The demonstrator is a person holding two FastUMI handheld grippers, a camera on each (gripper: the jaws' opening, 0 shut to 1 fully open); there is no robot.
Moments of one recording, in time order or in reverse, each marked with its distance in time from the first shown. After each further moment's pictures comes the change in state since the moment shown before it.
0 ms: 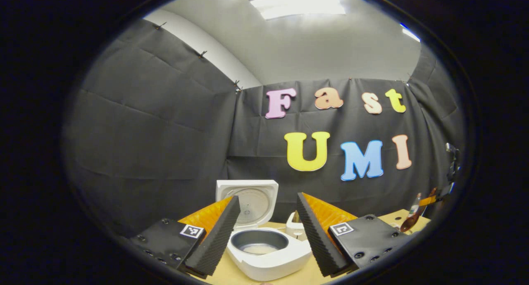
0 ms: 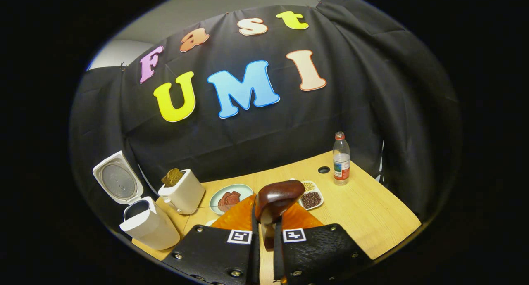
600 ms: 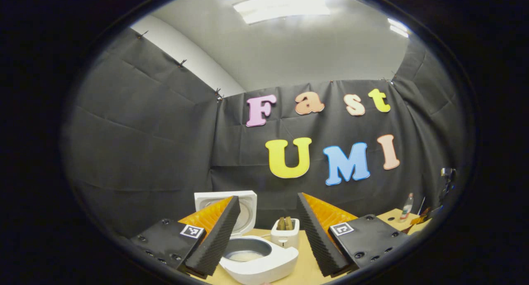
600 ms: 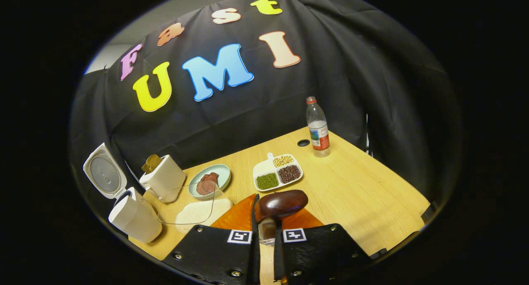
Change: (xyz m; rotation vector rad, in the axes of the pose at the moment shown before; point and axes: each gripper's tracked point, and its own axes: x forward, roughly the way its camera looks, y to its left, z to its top) left arm 0.009 -0.066 0.029 0.041 -0.043 -0.094; right arm -0.004 -0.070 -0.070 0.072 0.078 -0.100
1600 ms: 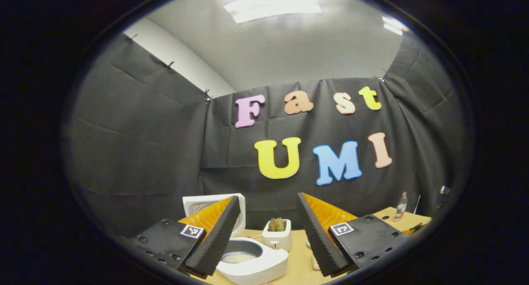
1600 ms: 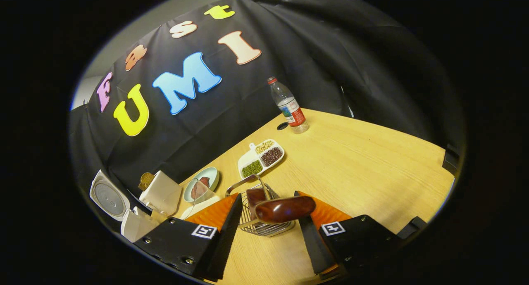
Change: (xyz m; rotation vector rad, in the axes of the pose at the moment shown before) left arm 0.008 -0.042 0.015 0.039 0.001 -0.064; right arm 0.012 -0.039 -0.079 0.296 0.020 -0.059
